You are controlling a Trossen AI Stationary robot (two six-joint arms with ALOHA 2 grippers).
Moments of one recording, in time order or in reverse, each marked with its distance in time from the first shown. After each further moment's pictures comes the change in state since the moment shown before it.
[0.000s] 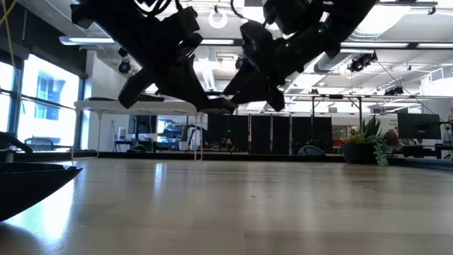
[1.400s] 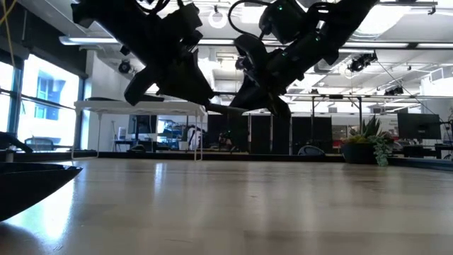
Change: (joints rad) left arm -0.001 0.000 0.000 0.036 -0.023 -0.027; right arm -0.007 0.040 0.001 -0.026 0.016 0.155
